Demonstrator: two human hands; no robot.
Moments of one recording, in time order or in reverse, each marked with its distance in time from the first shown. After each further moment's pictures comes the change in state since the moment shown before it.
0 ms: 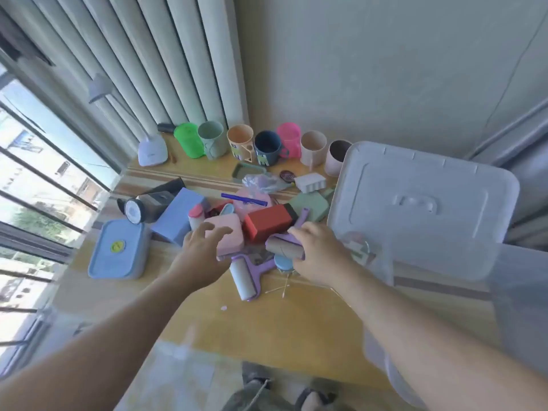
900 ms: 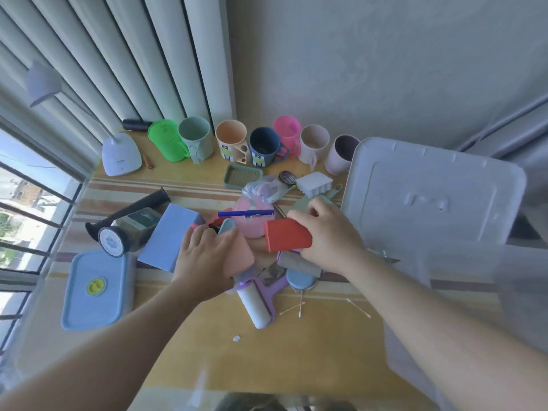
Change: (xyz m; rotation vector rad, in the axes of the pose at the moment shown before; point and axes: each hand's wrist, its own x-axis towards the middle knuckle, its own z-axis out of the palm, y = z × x) left_hand 0.090 -0.049 0.002 0.363 0.008 0.286; right_hand 0.088 -0.016 -0.015 -0.095 0.115 0.046
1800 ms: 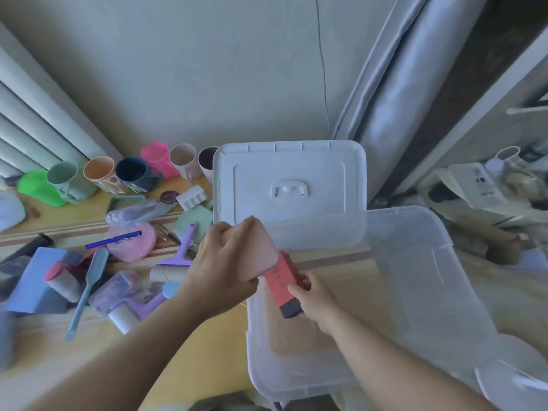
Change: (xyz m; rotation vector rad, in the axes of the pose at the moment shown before) left_hand -0.004 0.367 -0.076 -0.371 0.141 0.196; right_hand -0.243 0.235 0.064 1.151 -0.043 0.843
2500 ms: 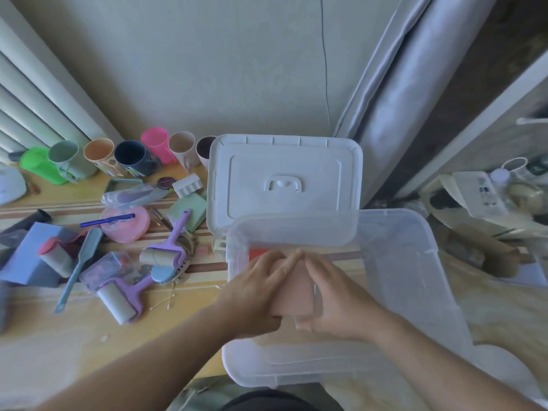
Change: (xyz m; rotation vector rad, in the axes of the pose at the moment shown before) left_hand -0.022 0.052 0.070 0.045 -0.252 0.319; right_hand -0.076 -0.043 -0.103 -0.771 -0.174 -0.694
